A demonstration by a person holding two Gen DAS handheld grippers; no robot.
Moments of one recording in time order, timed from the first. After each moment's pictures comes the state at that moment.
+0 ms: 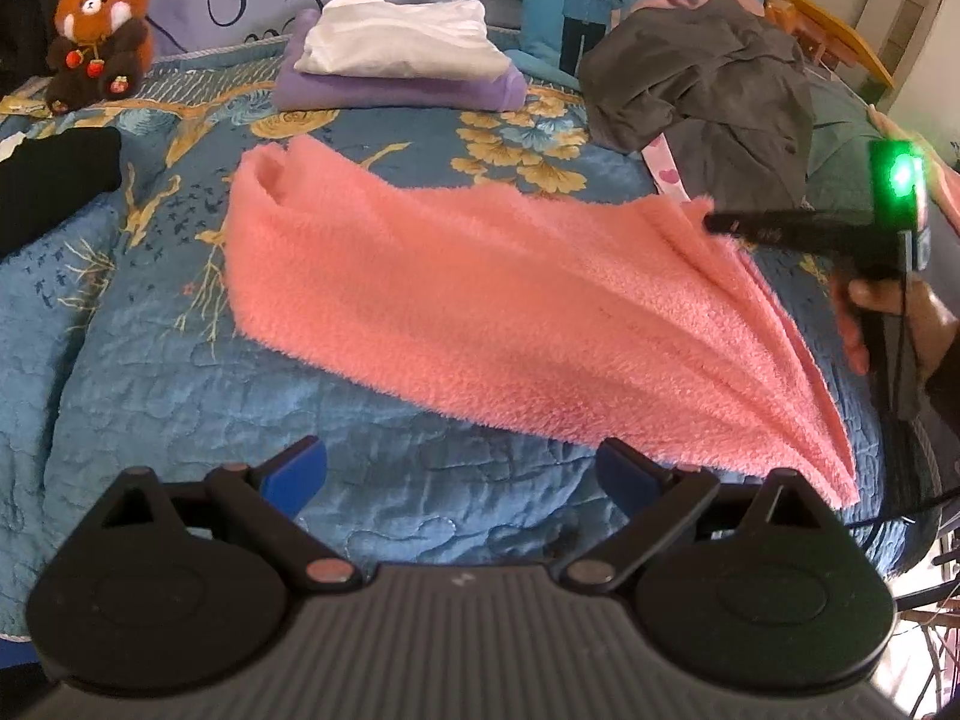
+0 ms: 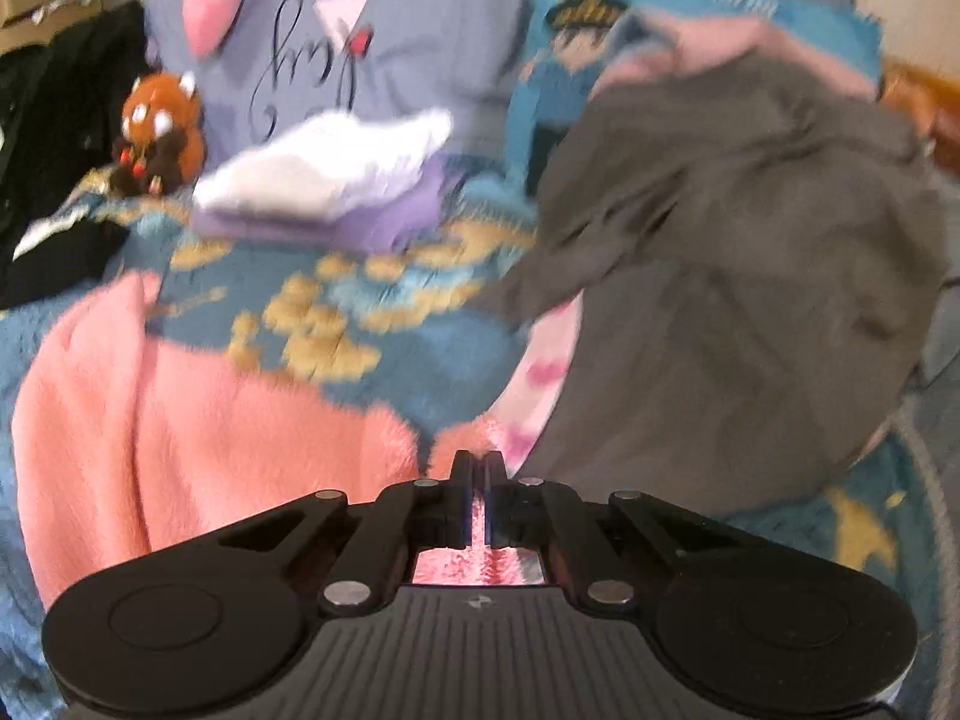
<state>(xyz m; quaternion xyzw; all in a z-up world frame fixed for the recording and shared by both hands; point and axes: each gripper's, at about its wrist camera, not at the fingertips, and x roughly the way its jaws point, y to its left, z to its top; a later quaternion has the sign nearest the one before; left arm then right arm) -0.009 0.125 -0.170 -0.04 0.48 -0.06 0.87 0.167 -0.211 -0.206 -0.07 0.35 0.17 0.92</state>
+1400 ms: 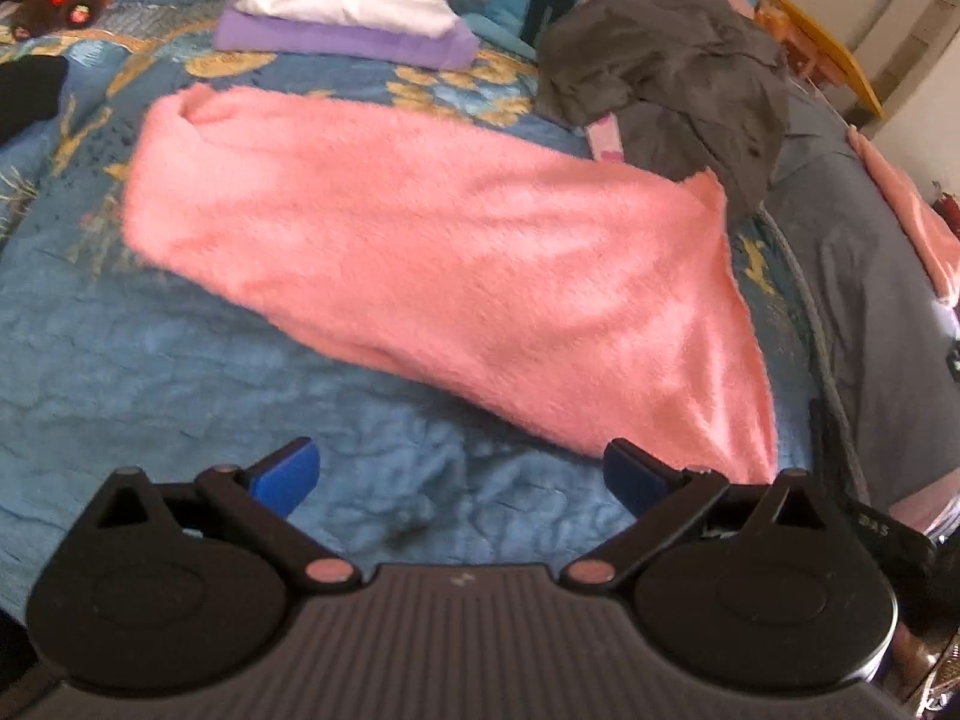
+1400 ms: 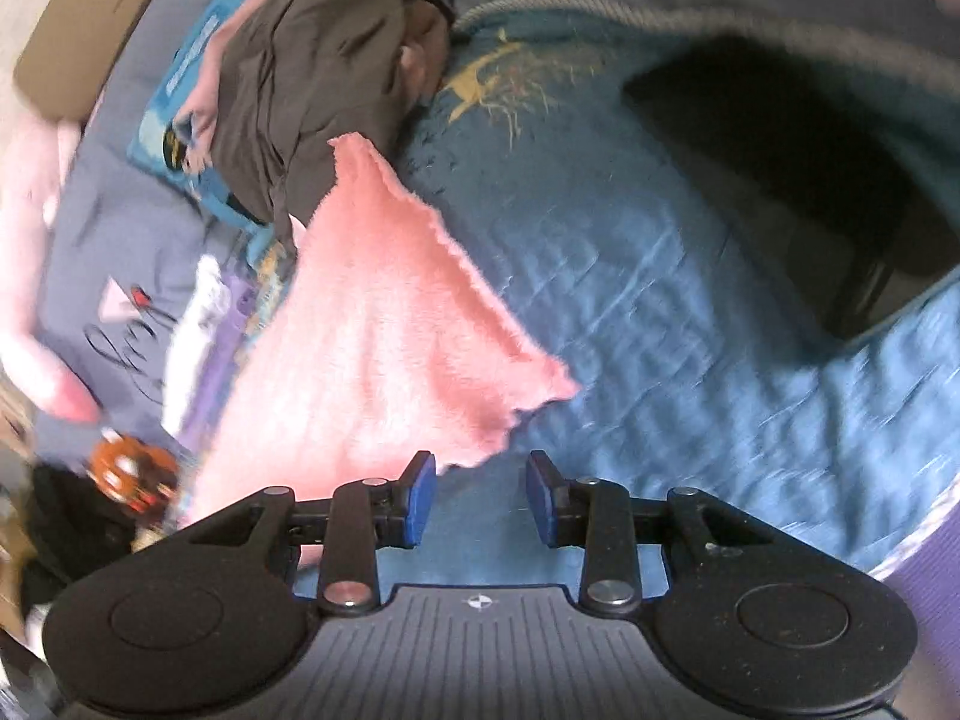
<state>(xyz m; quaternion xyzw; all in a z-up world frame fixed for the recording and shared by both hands) -0.004 0.067 -0.186 -0.12 0.51 -0.08 0.85 -0.061 -0.300 -0.273 0.47 0.39 -0.03 0.79</state>
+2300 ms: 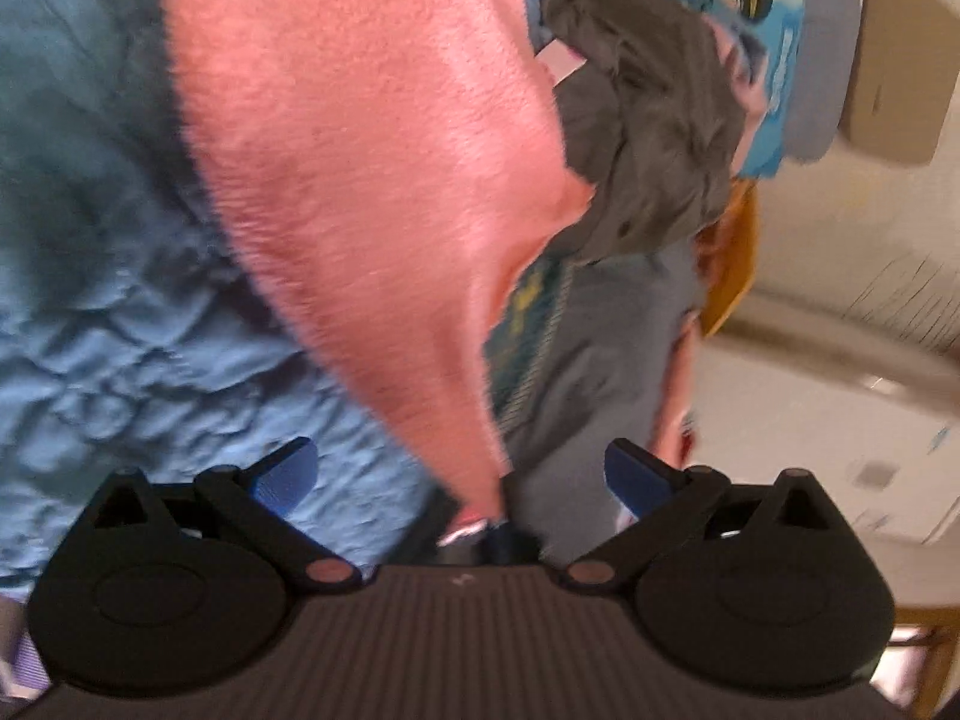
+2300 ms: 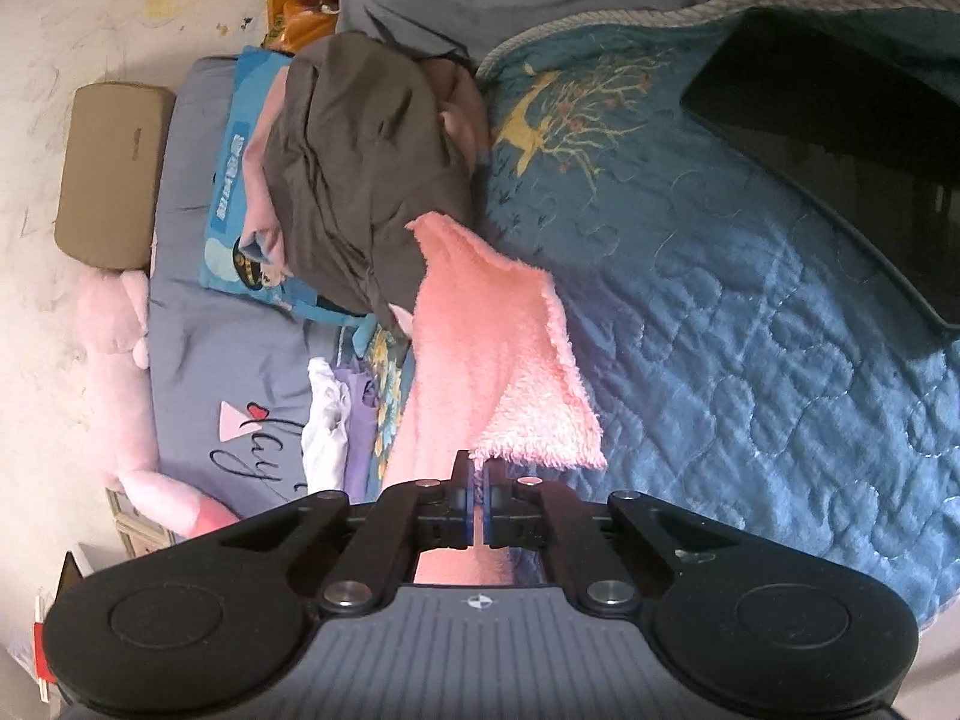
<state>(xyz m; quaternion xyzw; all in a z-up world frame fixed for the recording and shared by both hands) 0.015 -0.003 -0.297 -0.62 0.51 -0.16 0.58 -0.046 -0.308 -0.249 0.60 0.30 0.00 0.74</state>
